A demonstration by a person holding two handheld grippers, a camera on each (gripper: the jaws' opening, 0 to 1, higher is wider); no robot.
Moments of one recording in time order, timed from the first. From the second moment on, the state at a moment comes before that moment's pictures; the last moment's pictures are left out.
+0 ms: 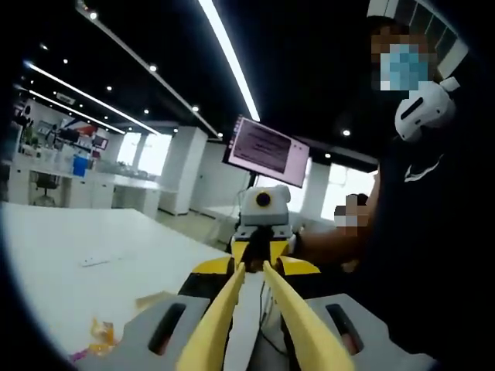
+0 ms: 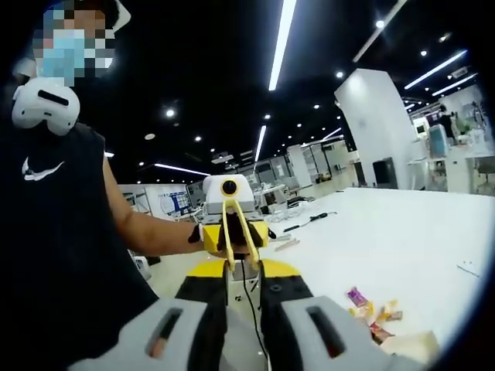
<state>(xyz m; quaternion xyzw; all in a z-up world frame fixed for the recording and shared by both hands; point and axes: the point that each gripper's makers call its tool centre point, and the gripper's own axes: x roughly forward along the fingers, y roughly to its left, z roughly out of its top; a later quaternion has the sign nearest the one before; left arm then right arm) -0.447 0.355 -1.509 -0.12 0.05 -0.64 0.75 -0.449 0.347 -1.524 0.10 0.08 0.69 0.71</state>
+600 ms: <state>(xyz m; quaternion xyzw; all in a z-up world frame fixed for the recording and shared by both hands) -0.451 0.361 -1.522 -0.11 0.06 -0.63 0.77 -0.444 0.339 -1.534 0.07 0.06 0.65 0.75</state>
